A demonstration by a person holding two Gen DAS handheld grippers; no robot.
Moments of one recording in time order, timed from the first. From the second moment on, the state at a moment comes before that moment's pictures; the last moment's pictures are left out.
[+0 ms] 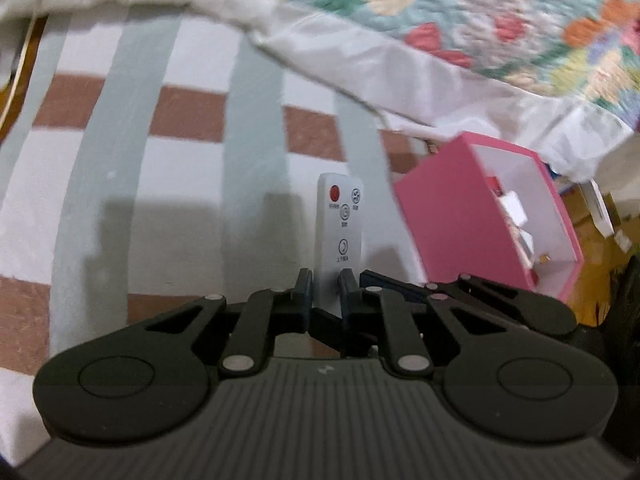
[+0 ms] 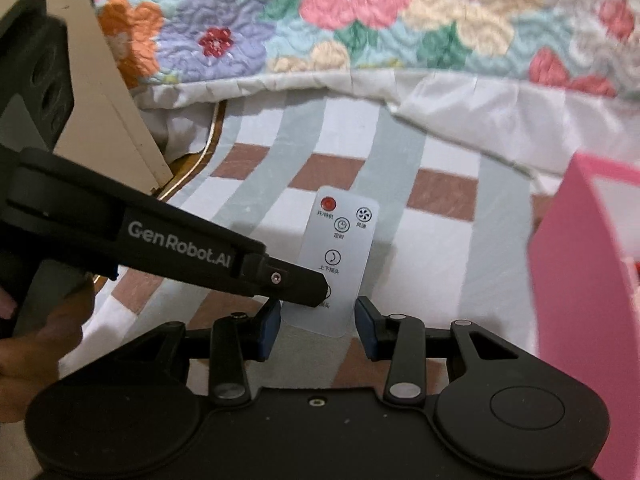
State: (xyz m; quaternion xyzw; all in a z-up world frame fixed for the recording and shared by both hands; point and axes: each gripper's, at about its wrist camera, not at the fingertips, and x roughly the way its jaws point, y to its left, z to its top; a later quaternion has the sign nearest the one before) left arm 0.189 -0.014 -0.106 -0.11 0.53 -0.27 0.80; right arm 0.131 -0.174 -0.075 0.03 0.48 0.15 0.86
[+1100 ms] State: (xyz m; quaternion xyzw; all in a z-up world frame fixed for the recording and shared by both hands) left arm 0.180 -0.229 -0.050 -0.04 0.56 -0.34 0.75; right arm 0.093 -0.343 -0.026 0.12 0.49 -0.02 0.86
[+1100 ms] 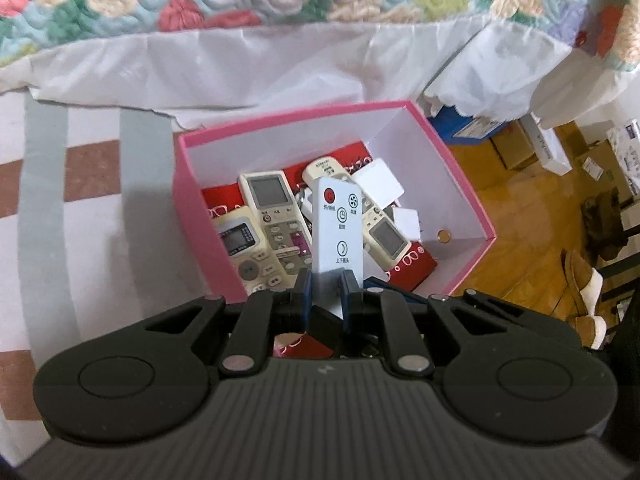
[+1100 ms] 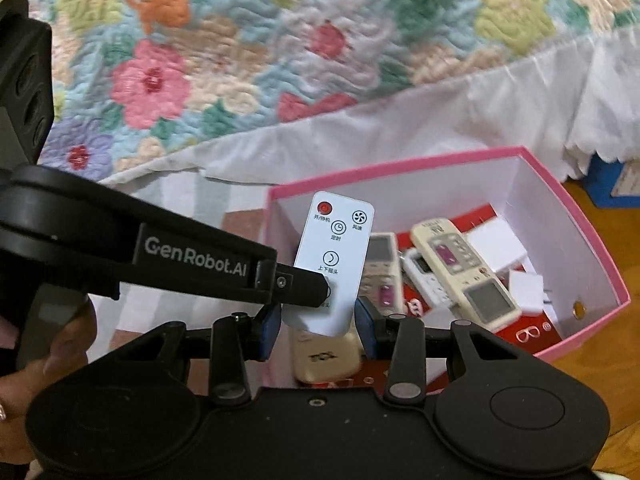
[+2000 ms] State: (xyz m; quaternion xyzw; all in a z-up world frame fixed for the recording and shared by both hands) left arm 0.102 -0.159 0.016 0.03 0.50 -0.27 0.82; right arm 0.033 -0.332 0.016 0.12 0.45 0.05 0.88
